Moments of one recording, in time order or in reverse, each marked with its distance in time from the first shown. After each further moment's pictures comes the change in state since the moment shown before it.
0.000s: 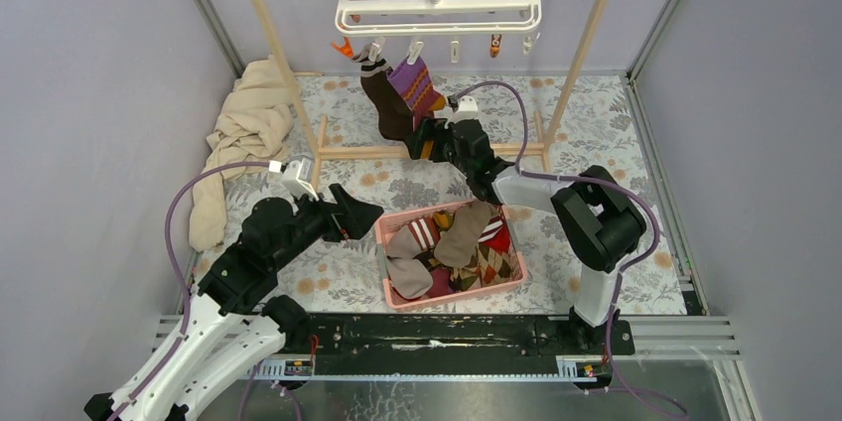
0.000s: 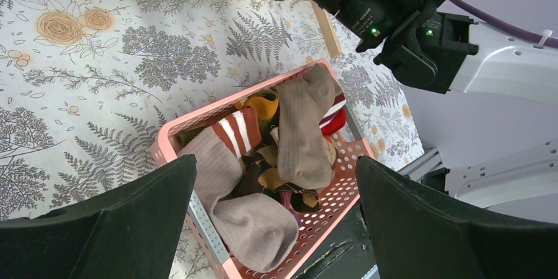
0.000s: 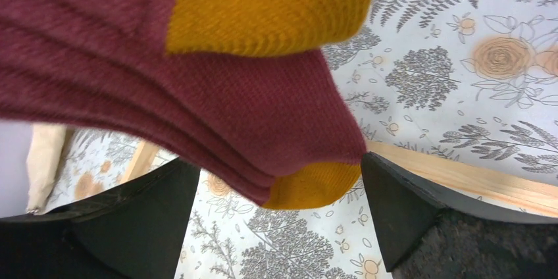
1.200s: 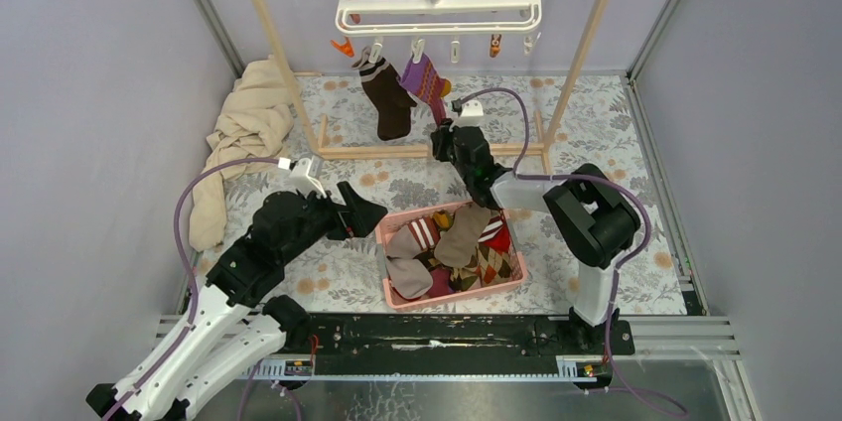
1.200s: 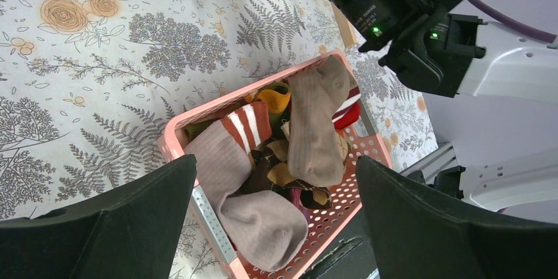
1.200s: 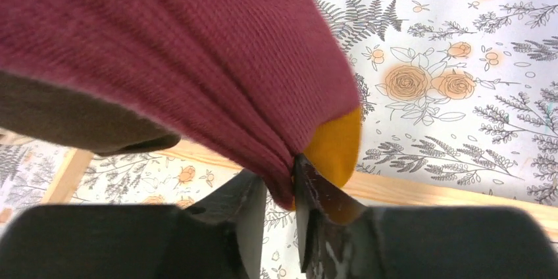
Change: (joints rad) left arm 0.000 0.056 0.000 0.000 0.002 0.007; right arm 0.003 0.063 -0.007 0.089 0.208 -0.125
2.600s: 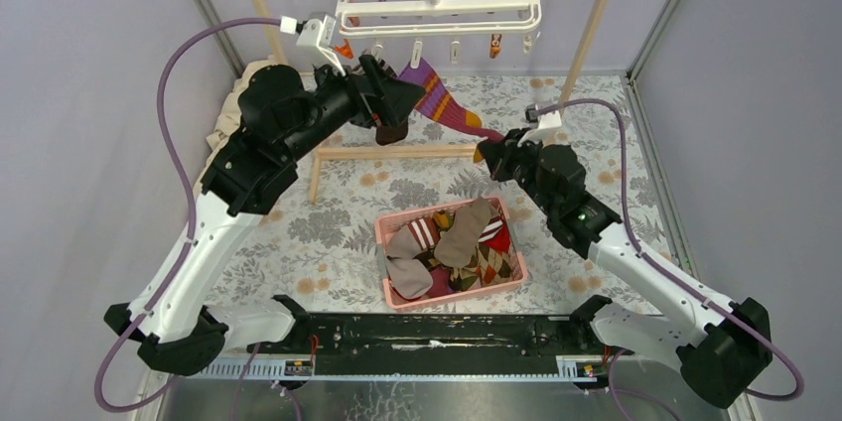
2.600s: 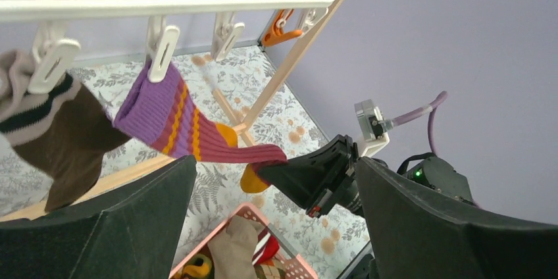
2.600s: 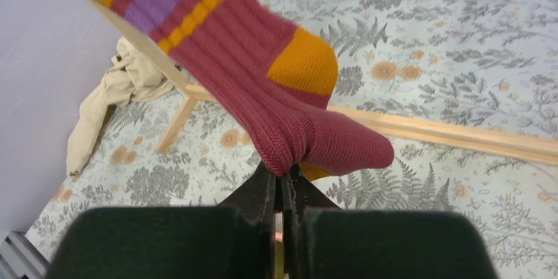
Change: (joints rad) left arm 0.000 0.594 0.920 0.000 0.057 0.167; right arm -0.019 -0.904 -0.313 -0.488 -0.126 0.003
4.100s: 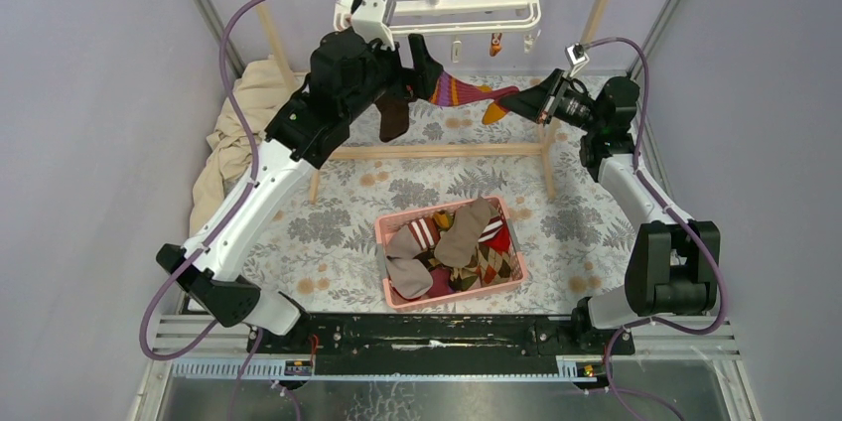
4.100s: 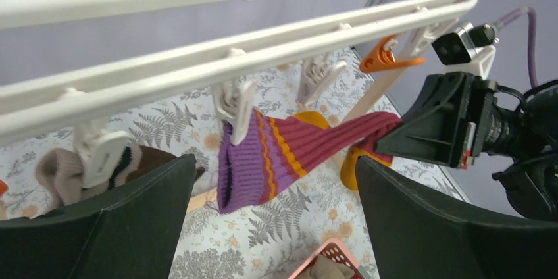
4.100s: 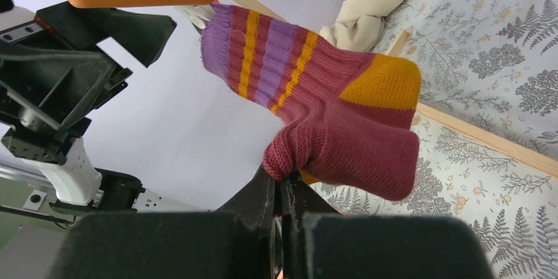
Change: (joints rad) left arm 0.016 0.305 0.163 0.020 -0.169 0.209; right arm -0.616 0.455 0.279 0.430 -1.165 0.670
